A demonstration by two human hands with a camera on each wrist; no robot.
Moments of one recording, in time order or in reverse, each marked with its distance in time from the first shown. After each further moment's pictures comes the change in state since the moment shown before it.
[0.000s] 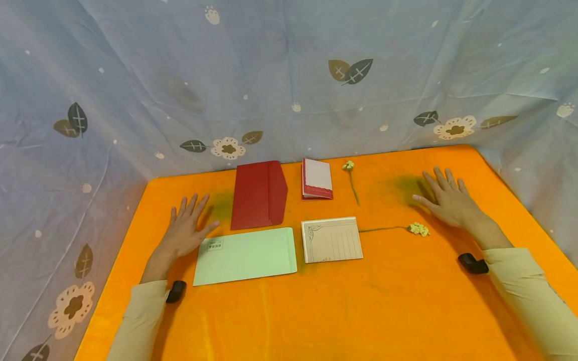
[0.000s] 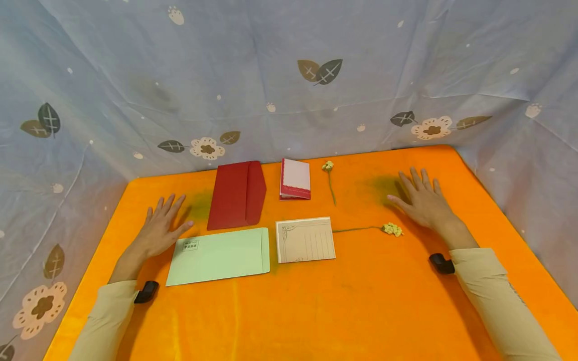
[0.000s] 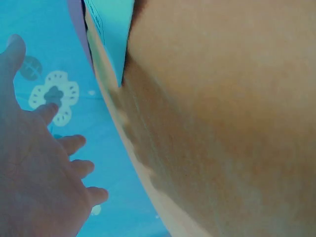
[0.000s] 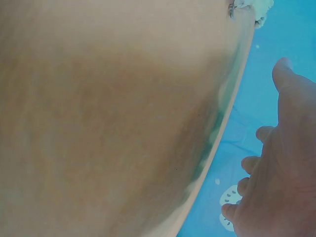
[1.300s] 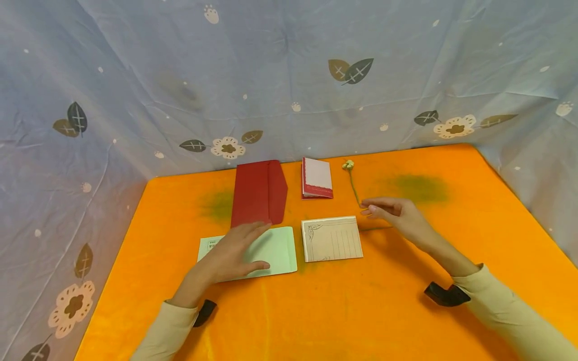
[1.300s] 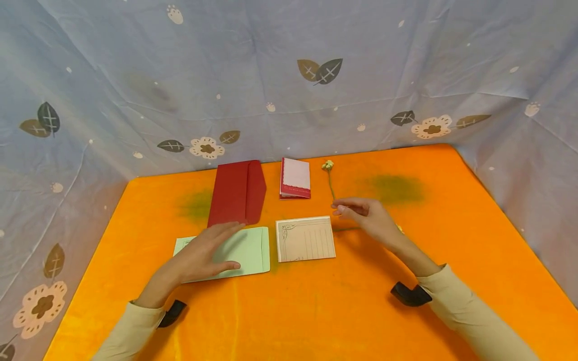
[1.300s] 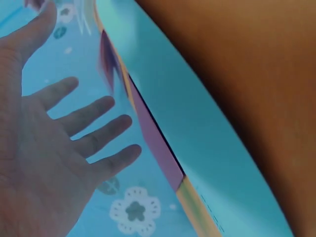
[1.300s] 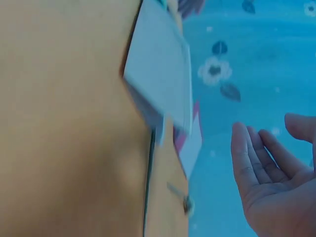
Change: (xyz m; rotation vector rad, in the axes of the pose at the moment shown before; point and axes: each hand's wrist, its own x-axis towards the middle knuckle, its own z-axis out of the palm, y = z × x) left_hand -0.023 0.114 0.026 -0.040 -0.078 0.442; right_hand -0.026 -0.141 0.005 0.943 -0.001 -0.179
